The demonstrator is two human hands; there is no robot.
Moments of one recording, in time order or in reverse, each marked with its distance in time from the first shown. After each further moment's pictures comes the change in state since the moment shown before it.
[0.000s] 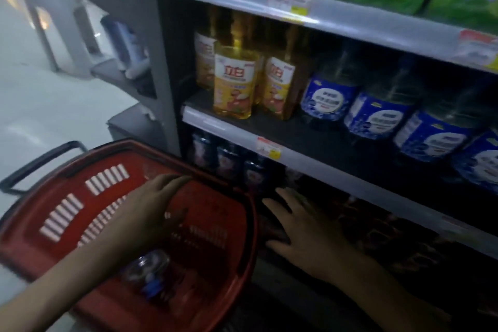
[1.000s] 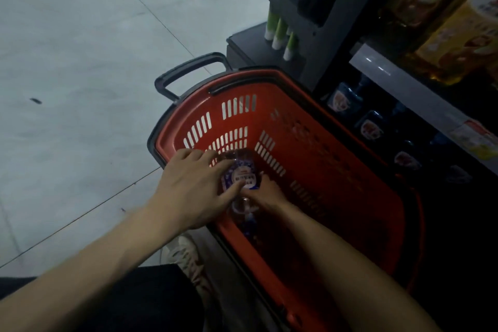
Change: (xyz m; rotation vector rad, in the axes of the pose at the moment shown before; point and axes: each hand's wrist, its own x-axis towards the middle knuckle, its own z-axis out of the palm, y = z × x) left_hand -0.086 -0.139 0.038 0.173 -0.173 -0.361; right_hand 0.240 -0.224 0.224 0.726 -0.346 0.283
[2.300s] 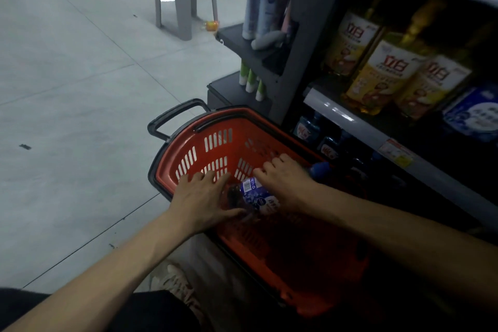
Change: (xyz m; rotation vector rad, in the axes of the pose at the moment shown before) left_hand 0.005 0.023 -0.015 -0.067 -0.059 0.008; right_hand -0.120 -0.082 -0.128 -1.536 0.188 -0.620
